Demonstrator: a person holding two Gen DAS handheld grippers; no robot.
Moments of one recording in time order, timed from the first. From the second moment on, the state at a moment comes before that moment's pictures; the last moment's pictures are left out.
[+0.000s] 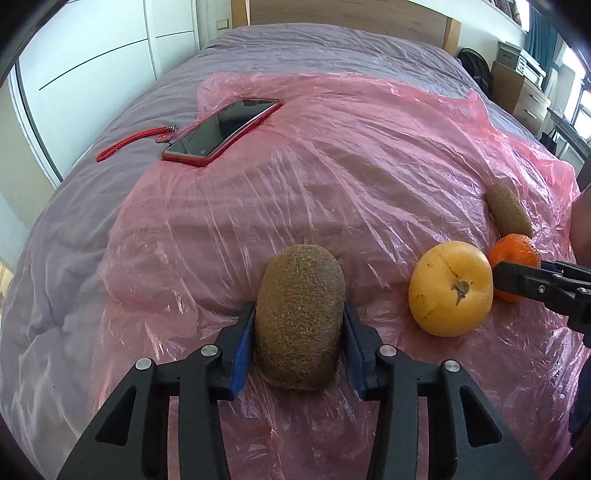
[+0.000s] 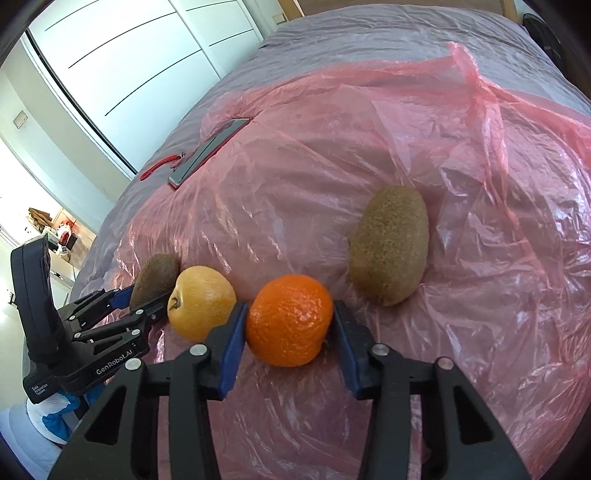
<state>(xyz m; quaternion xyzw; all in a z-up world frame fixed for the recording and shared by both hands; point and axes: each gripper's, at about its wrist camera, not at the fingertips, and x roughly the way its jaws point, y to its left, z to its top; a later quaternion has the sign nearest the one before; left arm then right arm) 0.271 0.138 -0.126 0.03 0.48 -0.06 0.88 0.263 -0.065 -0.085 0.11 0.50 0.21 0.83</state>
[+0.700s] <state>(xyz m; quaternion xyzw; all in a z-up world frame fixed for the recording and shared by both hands) 0.252 0.133 -0.099 0.05 0.46 -0.04 0.88 0.246 -0.084 -0.052 0.12 0.48 0.23 0.84</state>
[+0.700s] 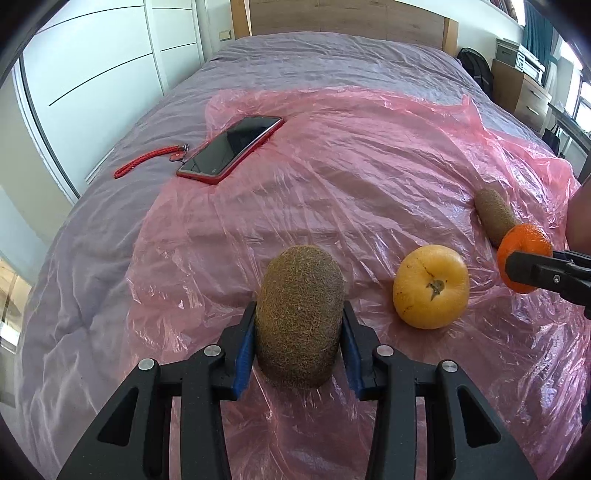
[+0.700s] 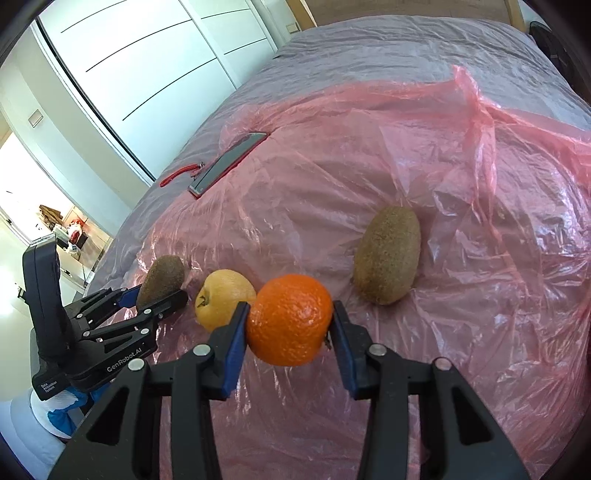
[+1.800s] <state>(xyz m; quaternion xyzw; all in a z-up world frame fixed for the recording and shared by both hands) 0.059 0.003 -0.003 0.05 0.43 -0.19 0.88 0.025 -0.215 0.024 0.12 0.46 0.21 0.86</state>
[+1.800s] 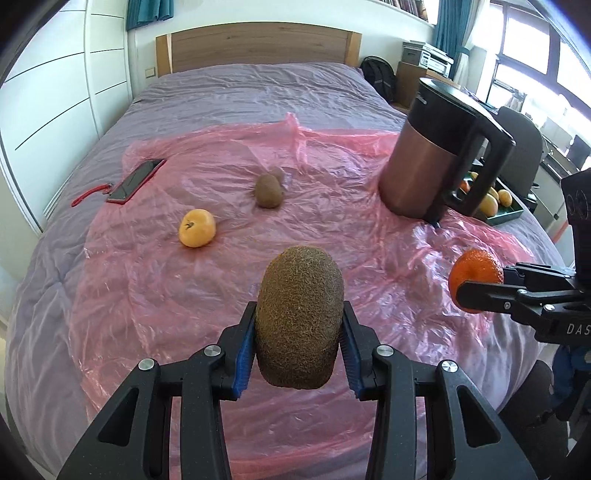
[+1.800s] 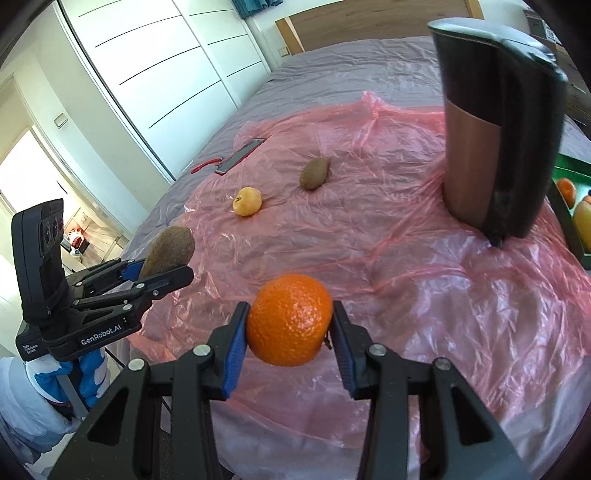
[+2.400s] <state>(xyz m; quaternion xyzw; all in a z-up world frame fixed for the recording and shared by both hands) 0.007 -0.146 0.019 0.11 0.42 -0.28 0.85 -0.037 -0.374 0.036 0.18 0.40 0.11 0.89</state>
